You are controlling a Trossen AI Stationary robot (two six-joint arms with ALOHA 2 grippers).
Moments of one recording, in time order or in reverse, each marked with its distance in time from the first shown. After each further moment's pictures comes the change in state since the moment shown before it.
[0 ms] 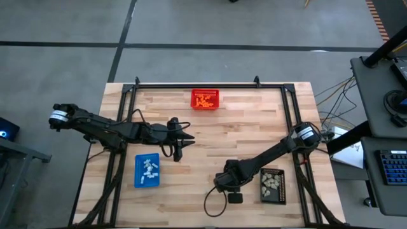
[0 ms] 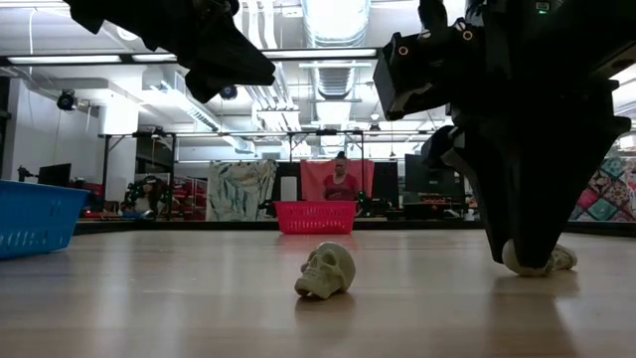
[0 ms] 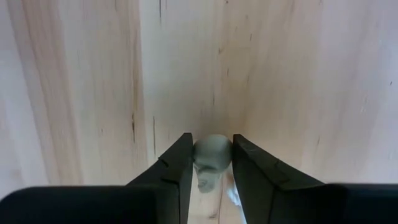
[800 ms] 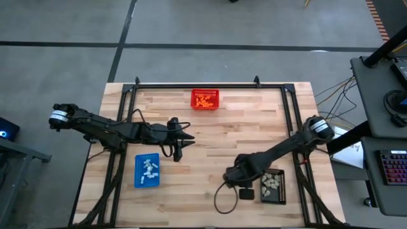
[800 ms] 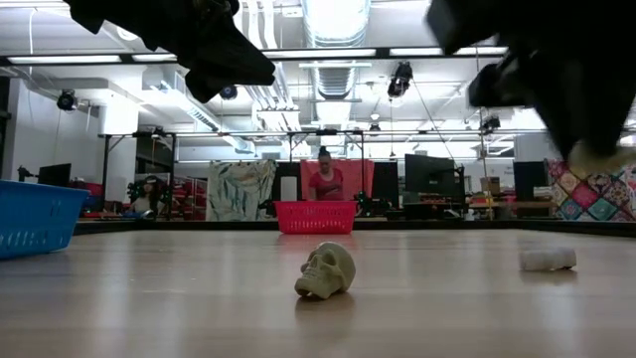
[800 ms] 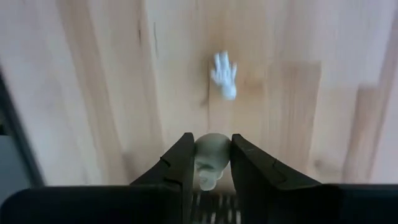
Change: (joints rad) left arm 0.000 0.000 0.000 0.000 0.003 0.003; right arm 0.013 -0.174 0.007 -0.270 -0.048 0.065
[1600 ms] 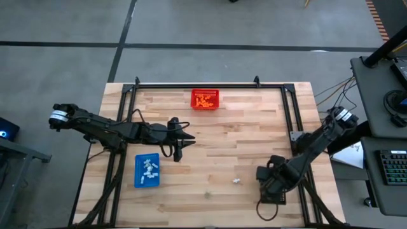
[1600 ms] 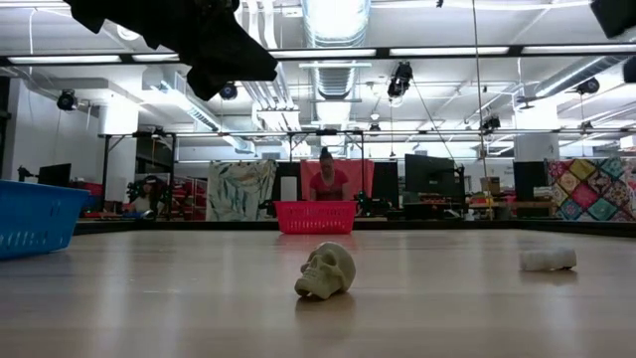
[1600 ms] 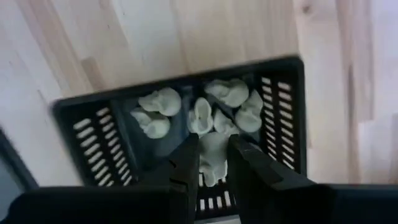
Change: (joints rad) left arm -0.002 0.000 0.000 0.023 0.000 0.004; right arm 0.283 -0.322 -0.320 -0.040 0.109 0.504
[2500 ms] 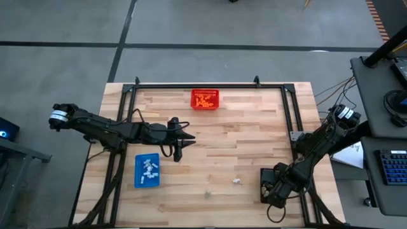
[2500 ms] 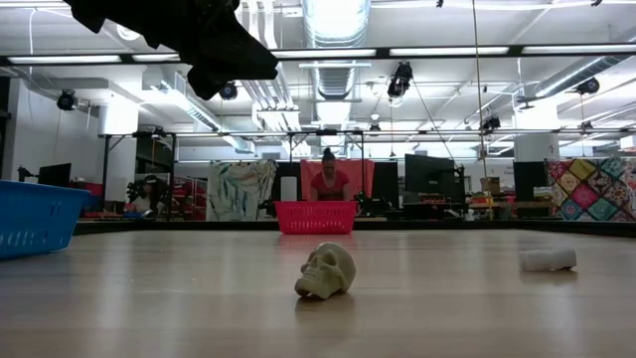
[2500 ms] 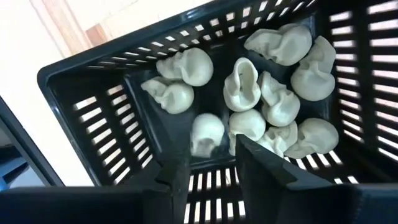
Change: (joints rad) left arm 0.000 0.000 0.000 0.007 0.000 0.000; right arm 0.120 -0.048 -0.219 0.288 -0.057 0.258
